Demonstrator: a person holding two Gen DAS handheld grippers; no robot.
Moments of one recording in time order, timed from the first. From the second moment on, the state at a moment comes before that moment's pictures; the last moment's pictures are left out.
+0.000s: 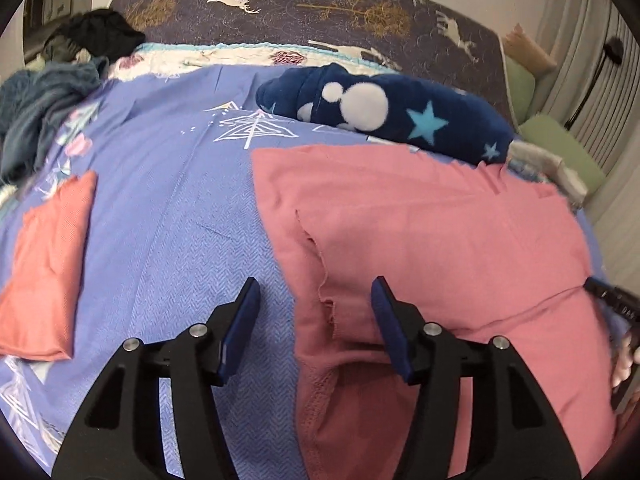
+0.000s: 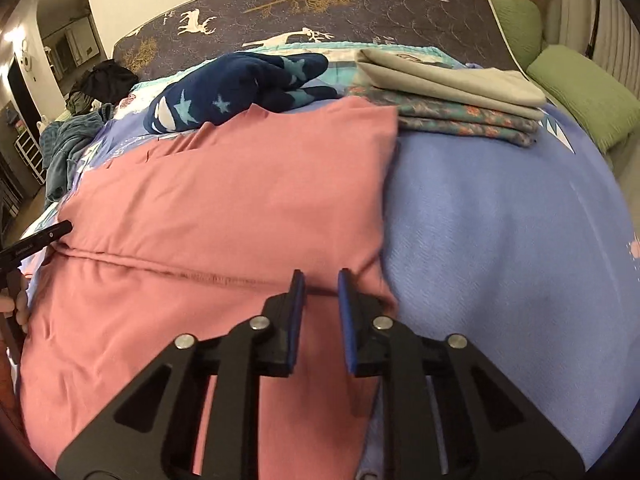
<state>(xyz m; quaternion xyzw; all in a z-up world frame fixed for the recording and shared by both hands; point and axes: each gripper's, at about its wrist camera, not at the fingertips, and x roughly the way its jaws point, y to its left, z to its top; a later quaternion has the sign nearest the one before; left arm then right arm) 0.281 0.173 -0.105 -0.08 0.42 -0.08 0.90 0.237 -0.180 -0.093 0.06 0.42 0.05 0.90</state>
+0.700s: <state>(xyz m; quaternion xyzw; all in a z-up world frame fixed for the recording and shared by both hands) 0.371 0.170 -0.108 -0.04 0.41 -0.05 0.91 0.361 -0.239 -0.112 0.17 0.42 0.06 0.89</state>
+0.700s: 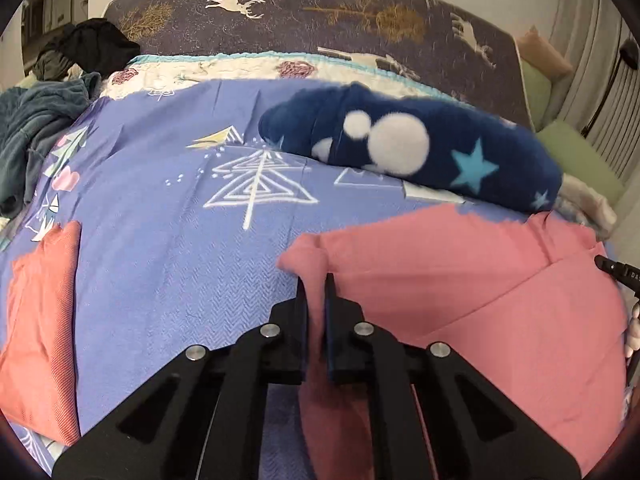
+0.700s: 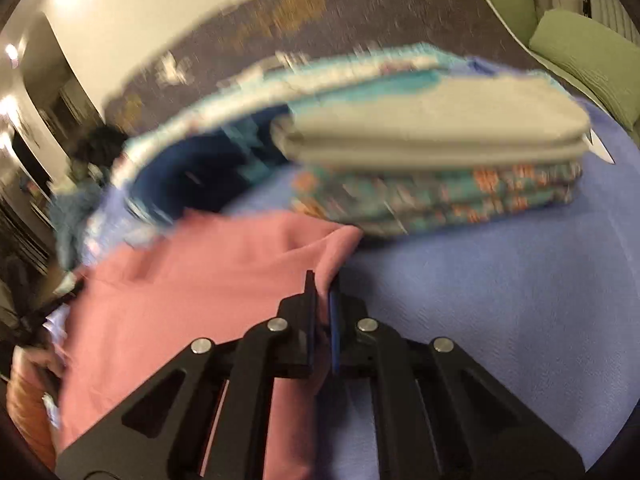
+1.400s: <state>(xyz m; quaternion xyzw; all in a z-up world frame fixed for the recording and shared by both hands) 0.208 0.172 -0.094 -0.06 0.42 -0.14 0.89 0.202 -0.225 -0.094 0.16 0.42 0.08 0.89</state>
